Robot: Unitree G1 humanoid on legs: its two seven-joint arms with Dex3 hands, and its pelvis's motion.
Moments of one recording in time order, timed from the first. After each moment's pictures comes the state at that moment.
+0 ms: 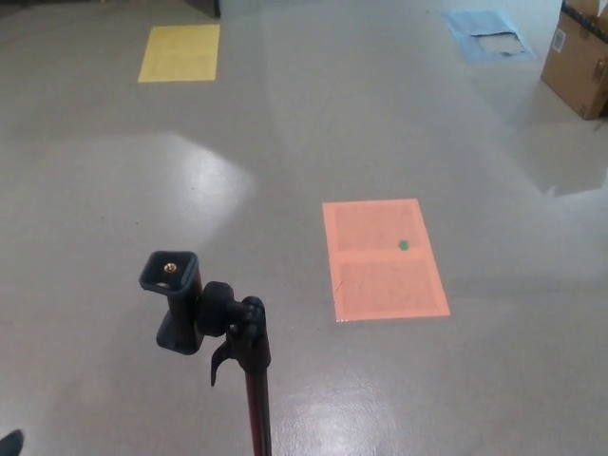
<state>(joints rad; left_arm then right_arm) 0.64 0.30 0.23 0.06 -0.16 -0.50 -0.18 0.80 -0.34 0.06 0.10 -0.49 -0.62 -0.41</state>
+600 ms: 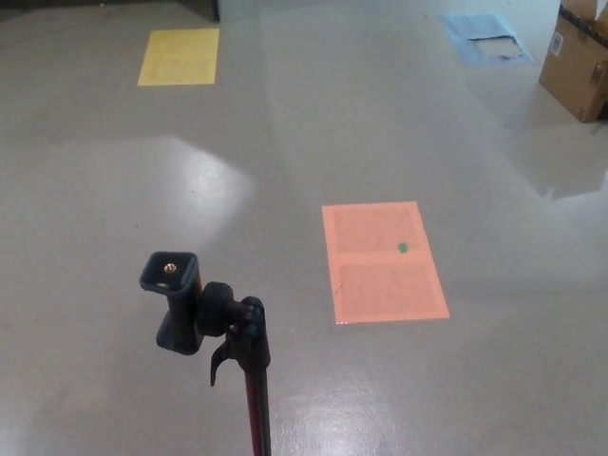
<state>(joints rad) 0.64 0.29 0.30 0.18 -0.27 -0.69 -0.30 0.72 -0.36 0.04 0.23 -0.45 -0.75 -0.41</state>
